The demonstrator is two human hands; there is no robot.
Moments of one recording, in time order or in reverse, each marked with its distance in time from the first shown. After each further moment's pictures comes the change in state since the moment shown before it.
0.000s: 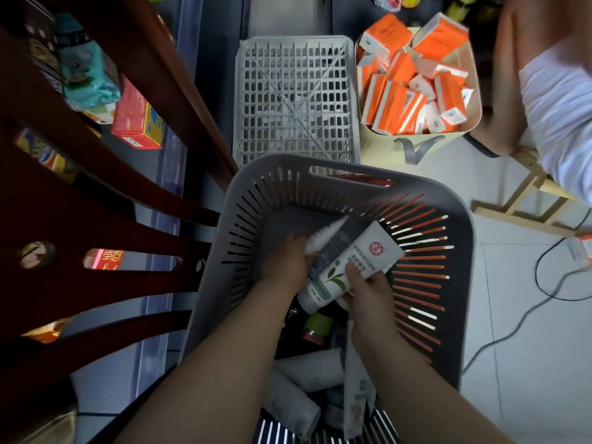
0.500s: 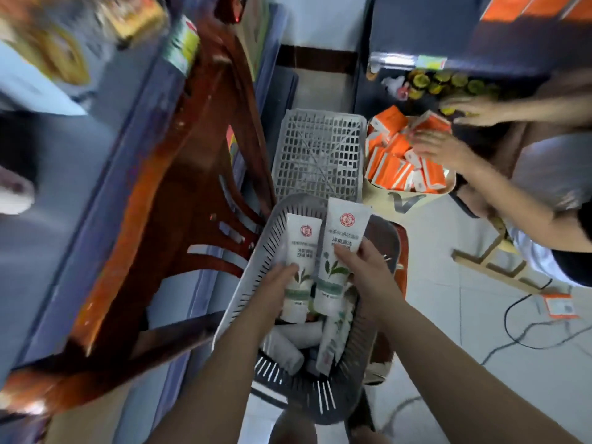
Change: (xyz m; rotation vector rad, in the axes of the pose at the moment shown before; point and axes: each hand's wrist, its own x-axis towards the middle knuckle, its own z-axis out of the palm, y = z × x) left_hand -0.196 0.068 -0.090 -1.219 0.051 -0.344; right_hand -0.148 -0.144 -0.002 -0.272 -0.497 -0.147
